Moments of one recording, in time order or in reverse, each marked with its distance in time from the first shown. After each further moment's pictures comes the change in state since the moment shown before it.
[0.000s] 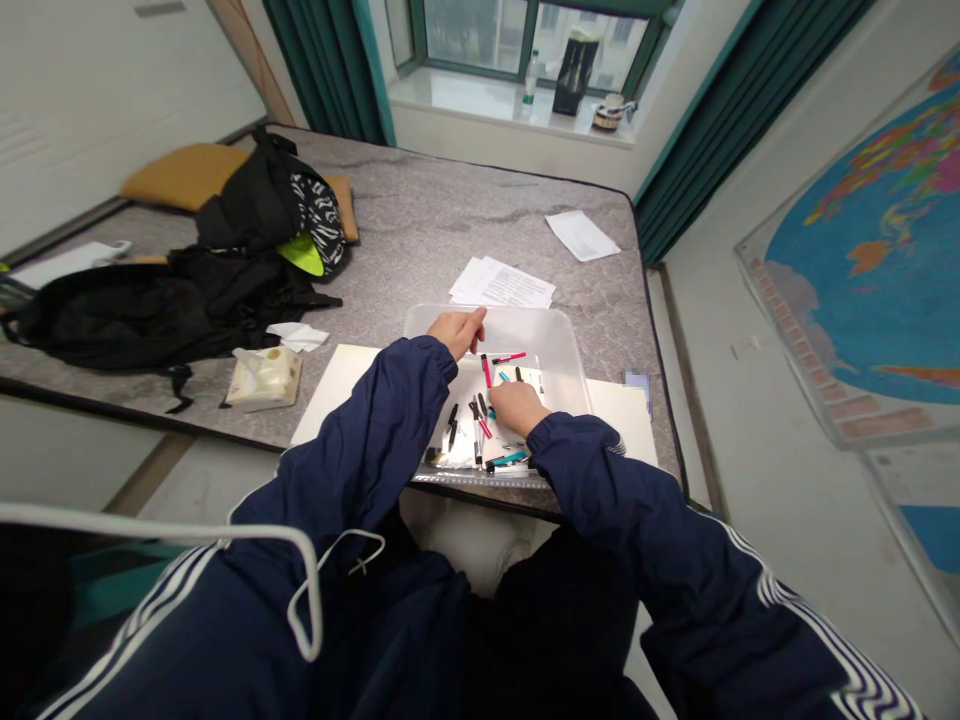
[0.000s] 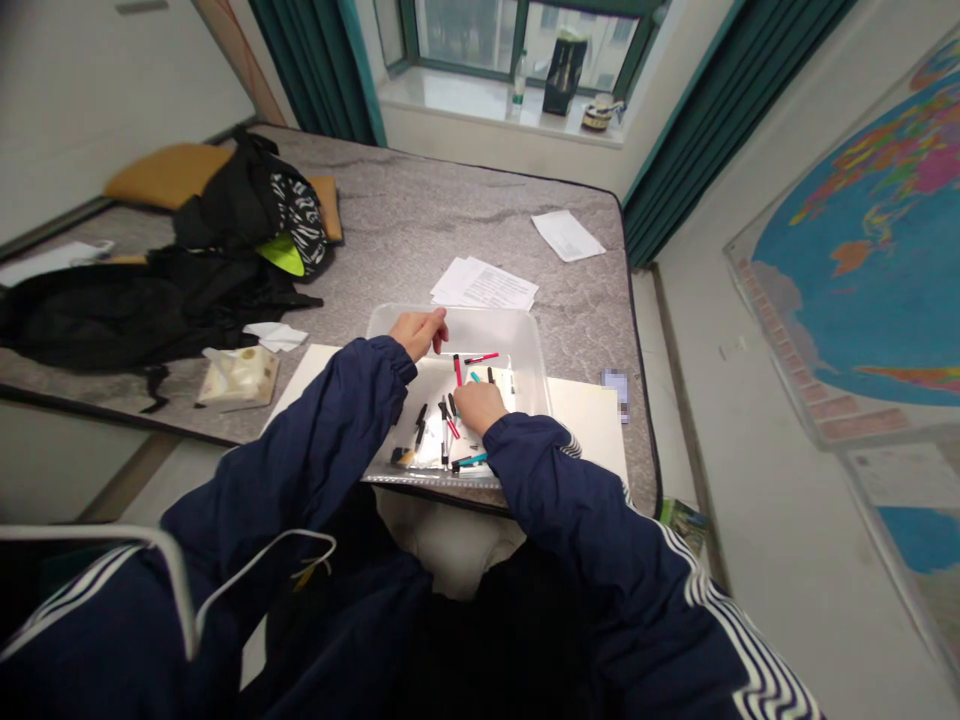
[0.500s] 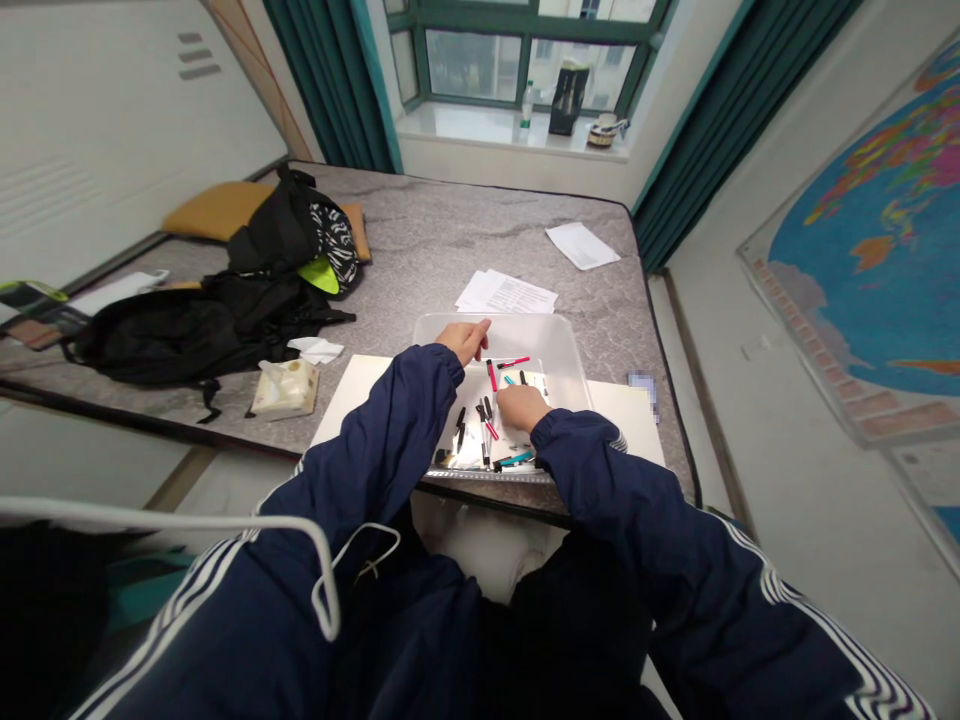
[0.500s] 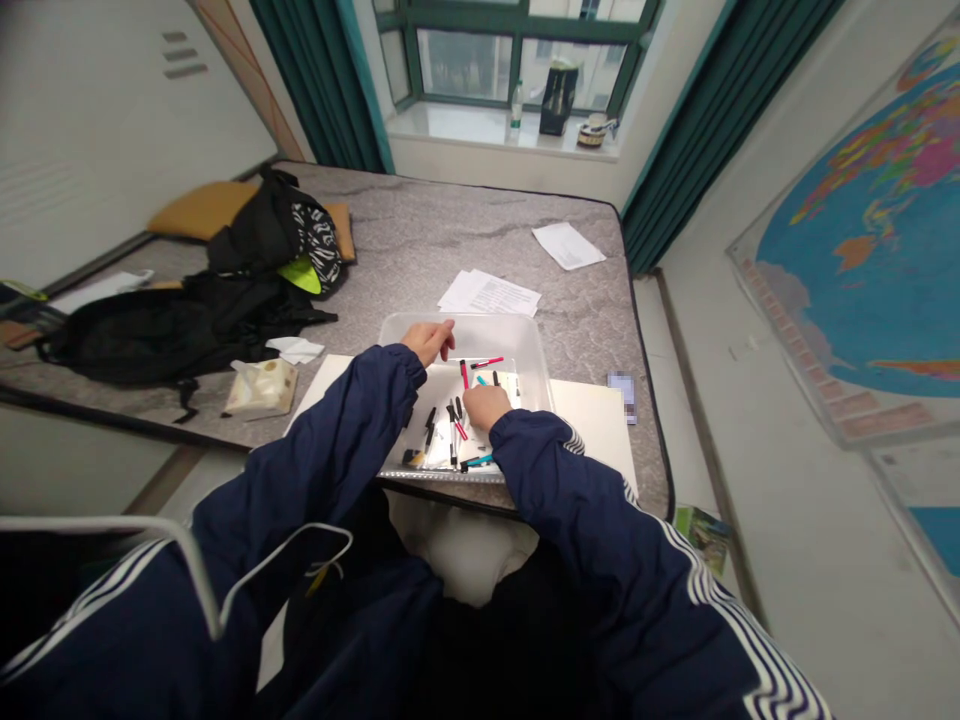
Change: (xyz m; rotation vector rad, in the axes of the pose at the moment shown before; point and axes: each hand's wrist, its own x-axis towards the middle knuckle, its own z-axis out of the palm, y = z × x) left_hand 0.002 -0.011 0.008 0.067 0.009 0.003; right_hand 0.002 0.006 0.006 -0.022 0.093 -0.008
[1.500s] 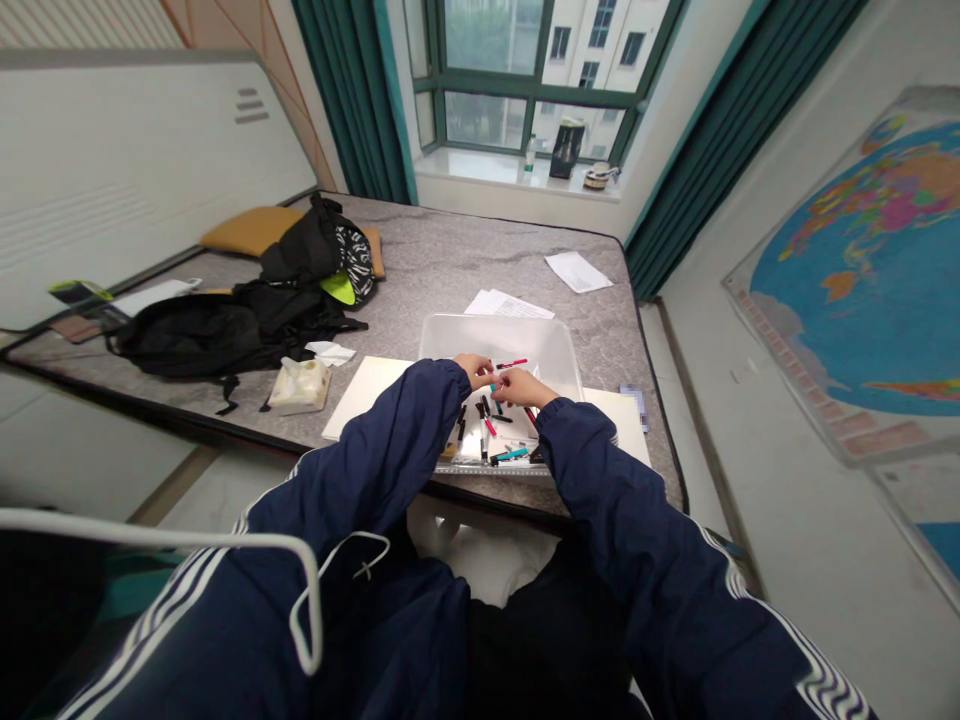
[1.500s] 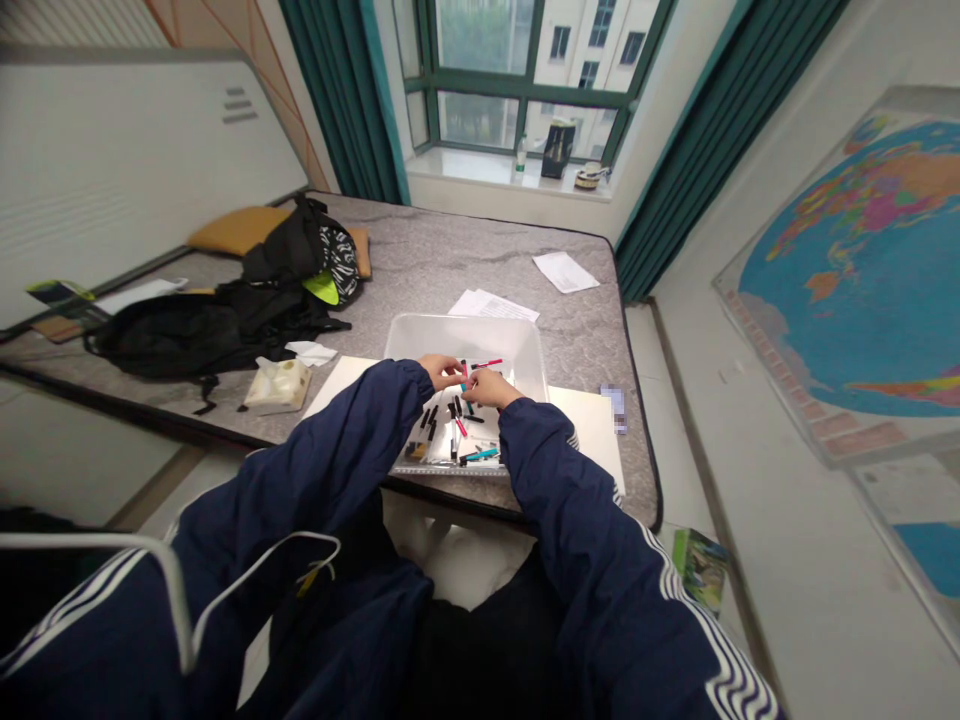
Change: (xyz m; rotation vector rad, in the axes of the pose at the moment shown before) left_hand -0.037 0.006 0.017 0.276 -0.205 -0.010; right_hand 0.014 0.027 -0.004 0.753 0.104 0.028
